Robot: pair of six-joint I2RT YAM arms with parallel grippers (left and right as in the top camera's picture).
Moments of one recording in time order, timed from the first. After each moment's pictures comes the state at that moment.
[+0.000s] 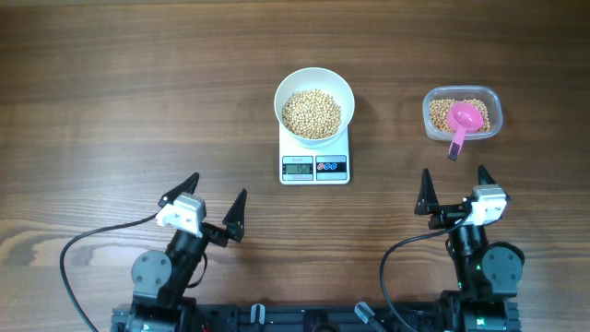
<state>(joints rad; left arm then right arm) -0.16 0.01 0.02 -0.06 0.23 -0.13 -0.04 0.02 0.01 0.00 -0.10 0.01</state>
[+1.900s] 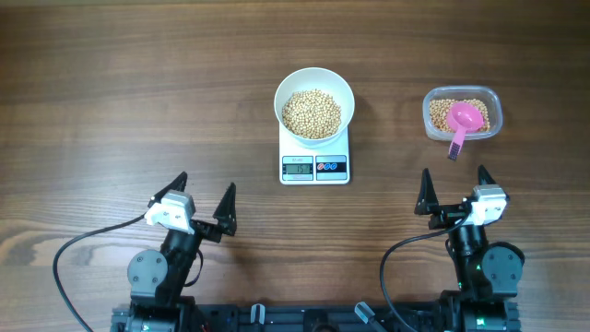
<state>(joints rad) -0.09 0.01 0.02 -0.06 0.21 -0.18 -0.04 0.02 0.01 0.00 -0.10 0.01</state>
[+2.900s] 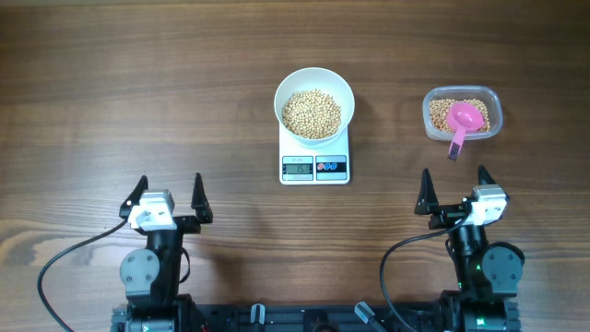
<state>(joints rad) 0.05 0.01 0.02 -0.08 0.03 -0.04 -0.04 0.02 0.01 0.00 -0.10 0.01</state>
